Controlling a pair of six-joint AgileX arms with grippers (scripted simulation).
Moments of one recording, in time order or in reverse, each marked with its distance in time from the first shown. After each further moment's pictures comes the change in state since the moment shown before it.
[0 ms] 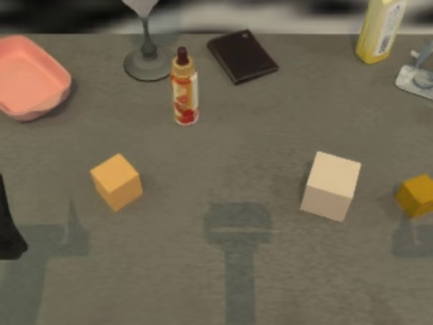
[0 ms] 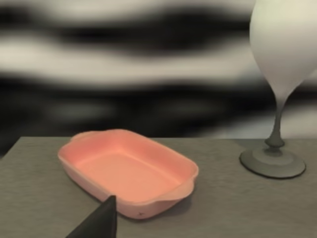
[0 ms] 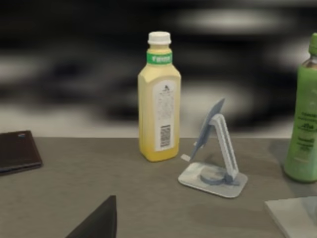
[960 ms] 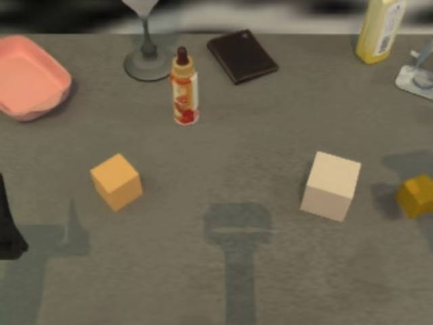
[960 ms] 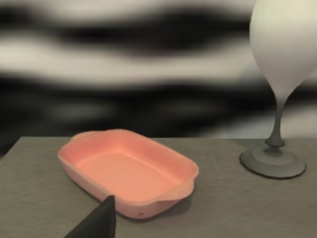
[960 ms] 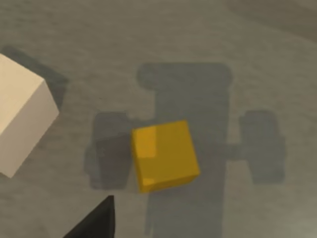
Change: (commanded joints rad) left arm 0.000 0.000 0.000 0.000 0.000 0.000; right arm 0.045 1.018 0.722 -0.527 0.002 -0.147
